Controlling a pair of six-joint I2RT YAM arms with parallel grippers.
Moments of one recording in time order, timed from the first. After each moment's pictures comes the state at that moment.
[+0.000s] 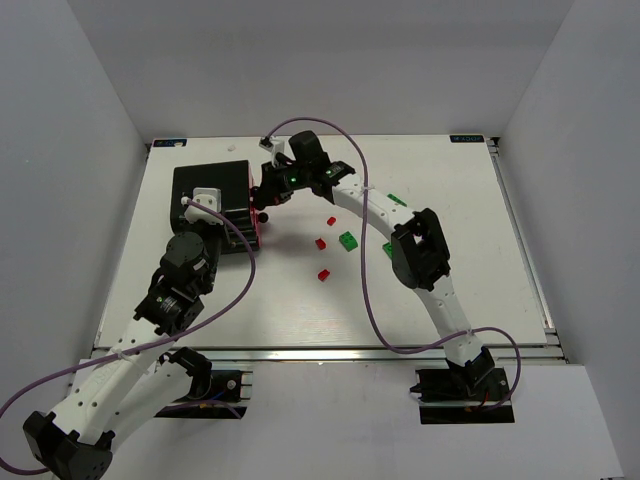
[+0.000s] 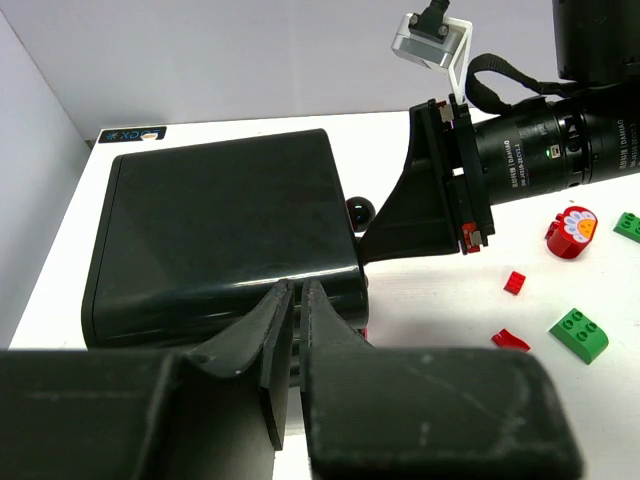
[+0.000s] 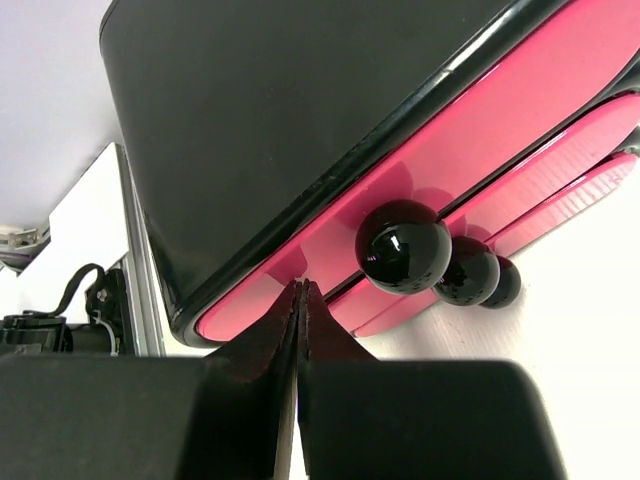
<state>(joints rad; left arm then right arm) -0.54 0.71 0.70 -0.01 -0.51 0.02 0.74 2.38 2.18 -0.29 -0.72 0.30</state>
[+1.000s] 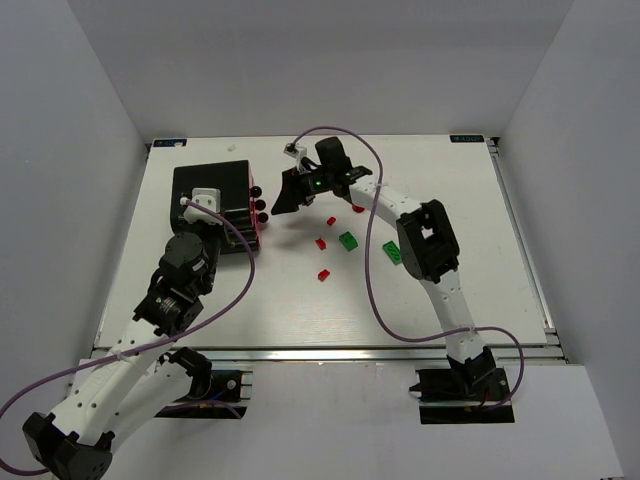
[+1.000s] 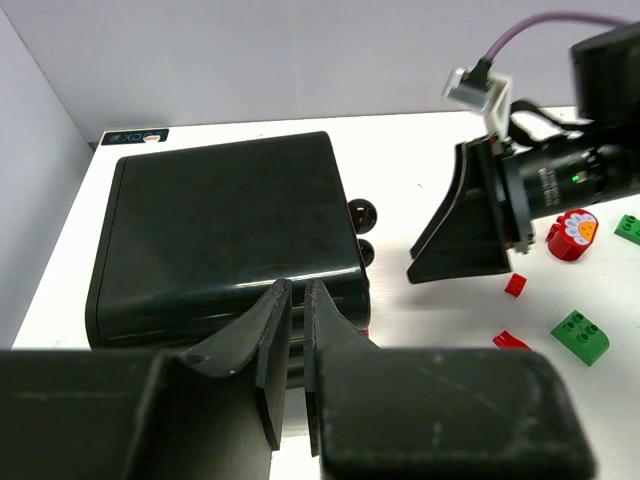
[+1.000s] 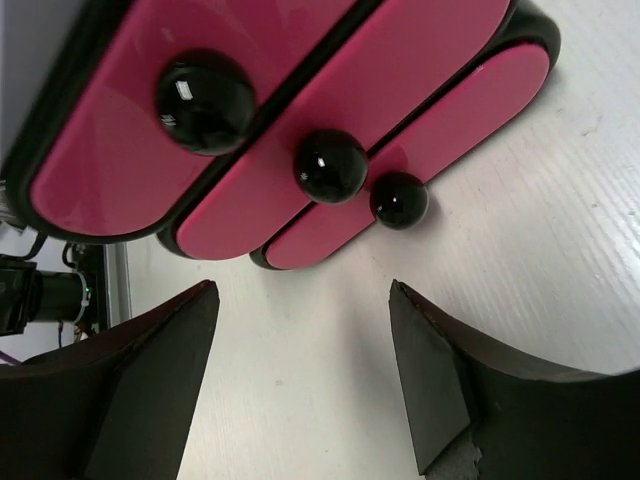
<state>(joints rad) -0.54 0.71 0.70 -0.01 -0.51 0.02 0.61 2.37 2.00 -0.20 -0.87 0.22</state>
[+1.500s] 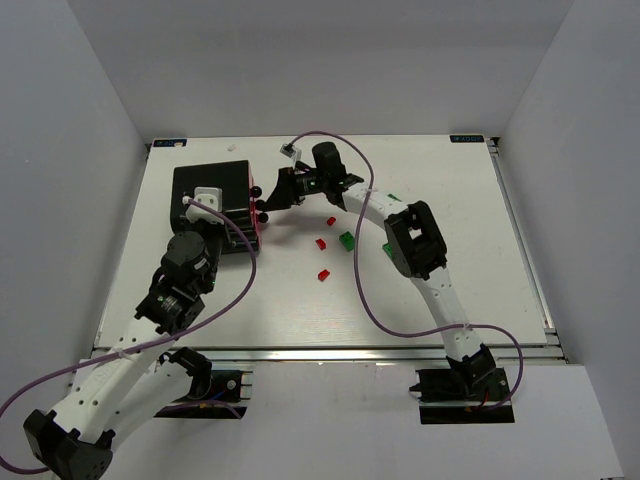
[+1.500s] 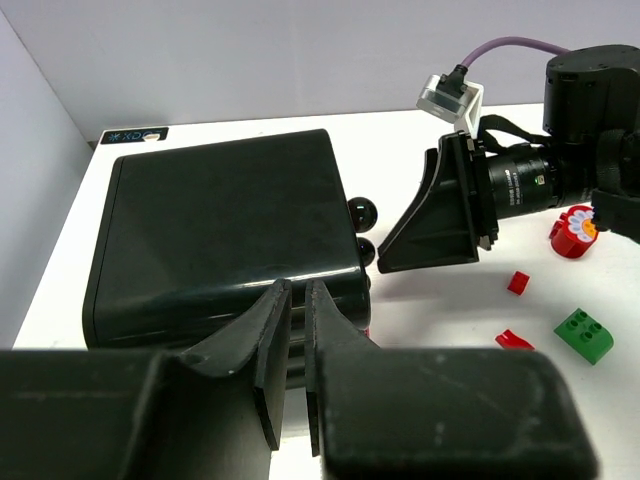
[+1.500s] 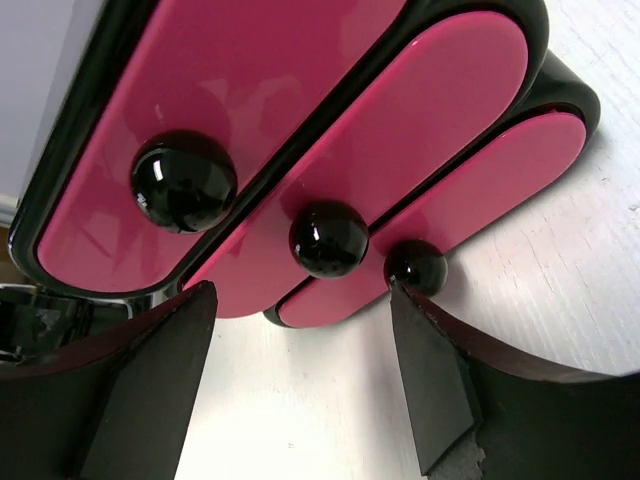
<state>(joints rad) -0.54 0.72 0.70 -0.01 -0.51 0.03 0.61 2.52 2.07 0.09 -0.98 0.48</state>
